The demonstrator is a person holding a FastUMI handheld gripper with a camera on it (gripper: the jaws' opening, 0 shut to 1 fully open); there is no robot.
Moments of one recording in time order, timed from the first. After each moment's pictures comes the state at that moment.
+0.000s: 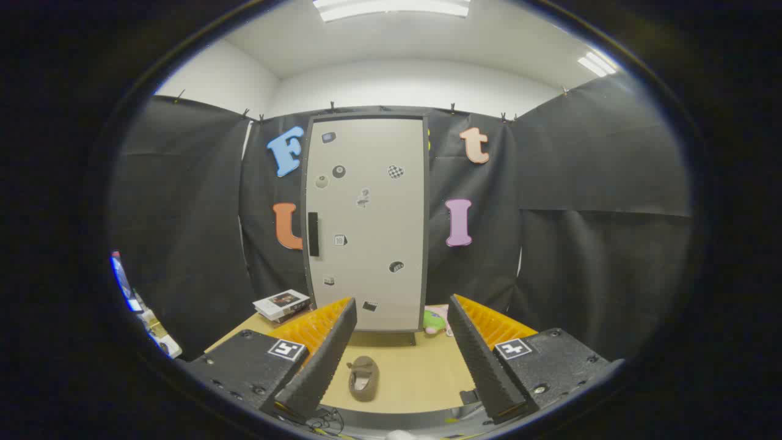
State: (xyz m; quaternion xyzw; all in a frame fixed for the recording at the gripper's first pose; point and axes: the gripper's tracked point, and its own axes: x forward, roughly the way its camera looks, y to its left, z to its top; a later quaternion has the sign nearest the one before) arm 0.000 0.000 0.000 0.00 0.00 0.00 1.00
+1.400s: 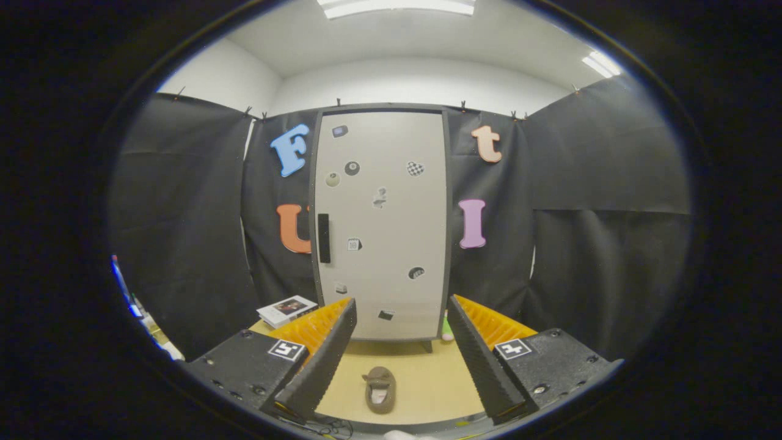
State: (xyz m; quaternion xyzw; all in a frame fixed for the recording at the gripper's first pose) arm 0.075 0.065 0.006 0.01 0.00 0.02 1.00
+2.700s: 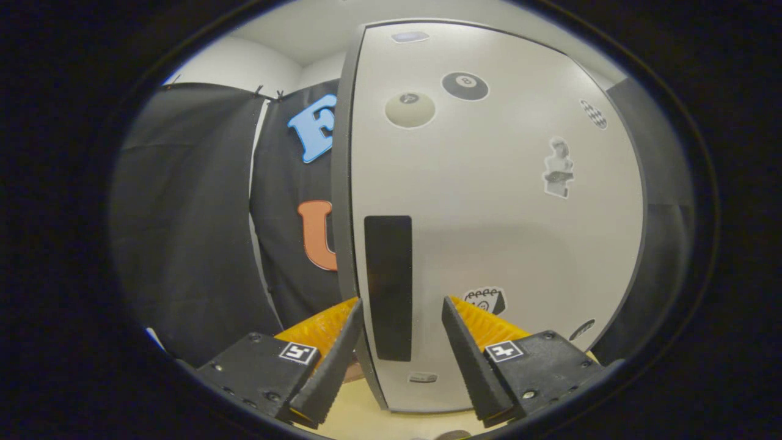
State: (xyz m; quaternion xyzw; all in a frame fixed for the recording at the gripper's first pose) arm 0.408 0.254 0.033 0.02 0.01 0.11 0.99
